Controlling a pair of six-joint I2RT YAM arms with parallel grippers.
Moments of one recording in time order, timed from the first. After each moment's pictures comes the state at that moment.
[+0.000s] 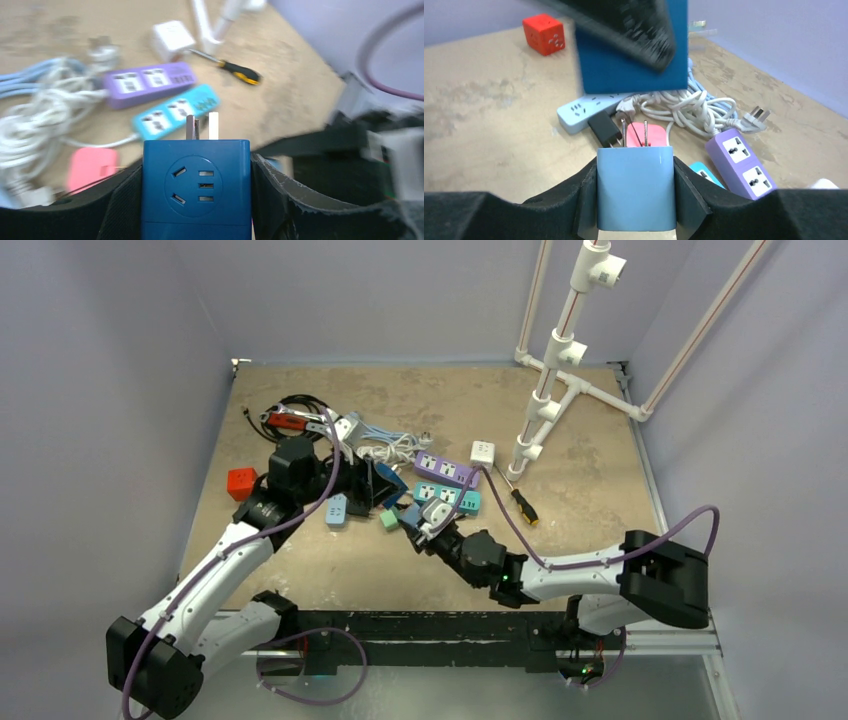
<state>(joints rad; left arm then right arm) -0.45 0.96 0.77 -0.13 0.59 -0.29 1.26 1.38 0.50 0.89 0.50 -0.10</state>
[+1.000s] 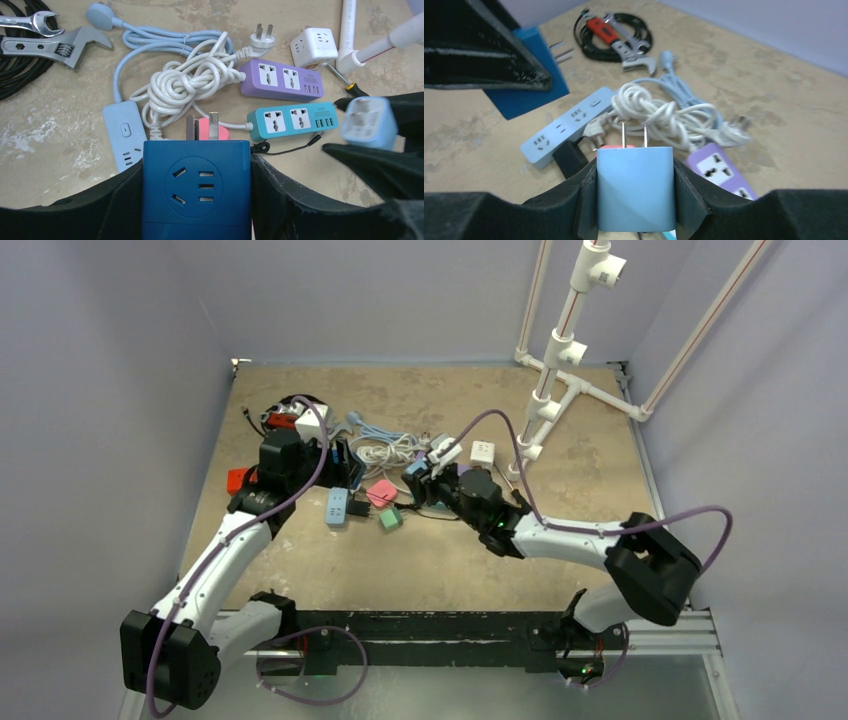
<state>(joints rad) -0.26 1.02 0.77 -0.21 0.22 -0.21 0.92 1.42 0.68 0.66 0.21 0.06</state>
